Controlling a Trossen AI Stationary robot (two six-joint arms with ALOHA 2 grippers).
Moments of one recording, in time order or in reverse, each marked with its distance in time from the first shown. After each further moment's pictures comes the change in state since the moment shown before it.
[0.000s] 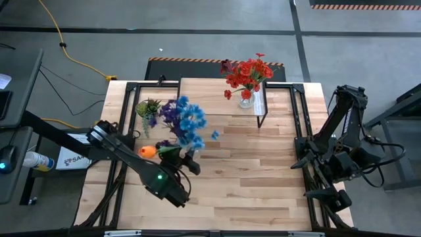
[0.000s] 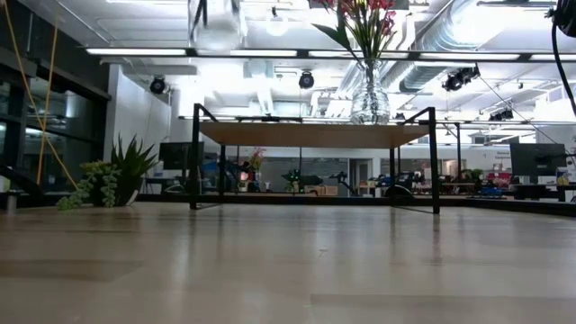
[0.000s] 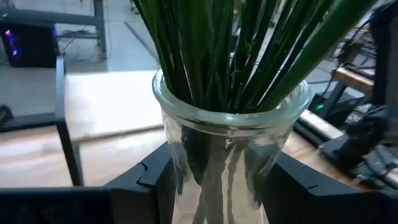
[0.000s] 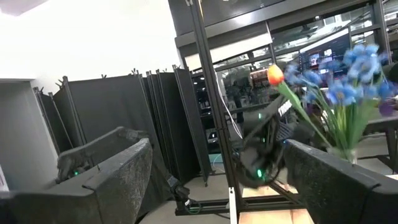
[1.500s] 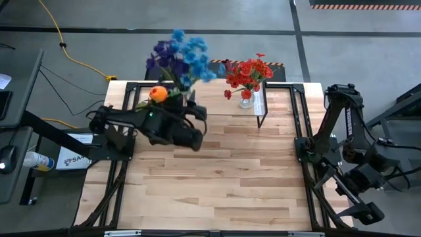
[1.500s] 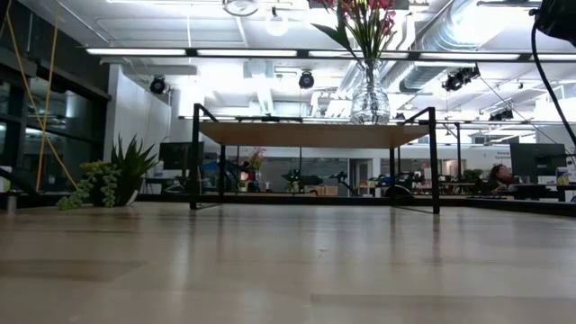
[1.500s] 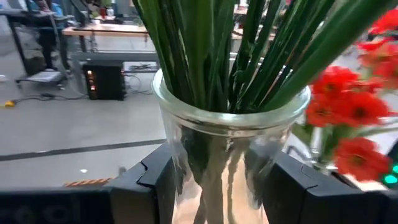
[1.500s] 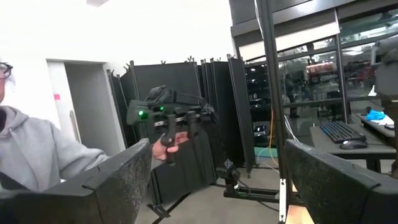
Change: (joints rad) left arm 0.362 -0.067 0.452 -0.001 -0.056 0.633; right arm 0.258 -0.002 0.000 0.001 0.004 -0.080
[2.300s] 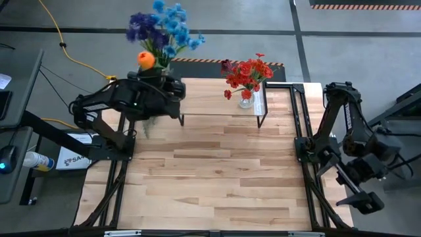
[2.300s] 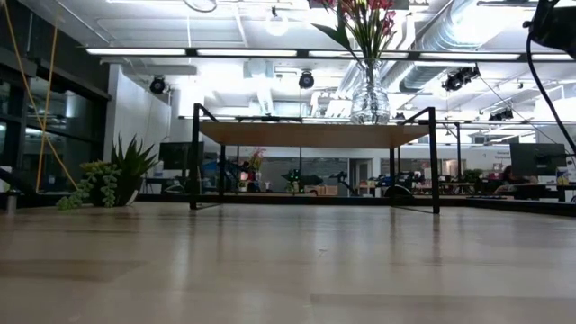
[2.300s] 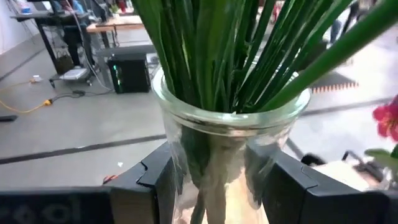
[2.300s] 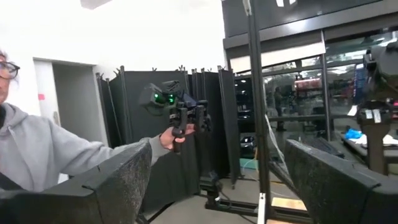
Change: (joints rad) left arm 0.159 -0.199 -0.002 0.003 0.100 0.309; right arm -0.001 -0.075 0.000 -0.001 0.013 -0.126
